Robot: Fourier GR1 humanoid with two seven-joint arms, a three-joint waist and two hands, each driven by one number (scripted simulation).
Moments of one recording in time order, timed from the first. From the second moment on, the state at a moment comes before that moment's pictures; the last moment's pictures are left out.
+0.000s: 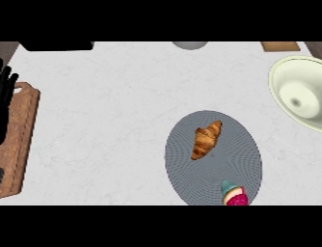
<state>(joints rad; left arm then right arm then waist) -0.20 0.47 0.05 -1.50 0.33 0.21 -0.06 0.83 -0.82 0.24 -2.31 0.87 -0.19 -0.44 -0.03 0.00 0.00</state>
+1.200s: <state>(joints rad) -0.24 0.40 0.11 -1.47 0.25 0.13 -0.05 0.40 -0.52 0.37 -1.99 1.11 0.00 -0.36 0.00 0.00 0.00</state>
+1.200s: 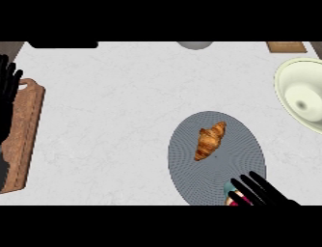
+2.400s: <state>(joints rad) -0.23 0.36 0.19 -1.51 0.20 0.05 -0.01 0.20 -0.33 0.36 -1.68 1.25 0.00 -0.38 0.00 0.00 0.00</state>
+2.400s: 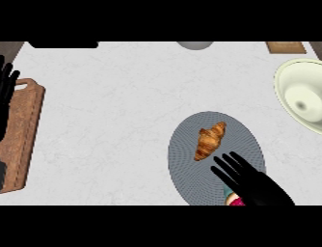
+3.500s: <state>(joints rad) -0.23 0.32 0.22 -1.50 0.16 0.05 -0.02 0.16 -0.43 0.08 -1.52 1.14 -0.09 -0.51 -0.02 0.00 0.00</state>
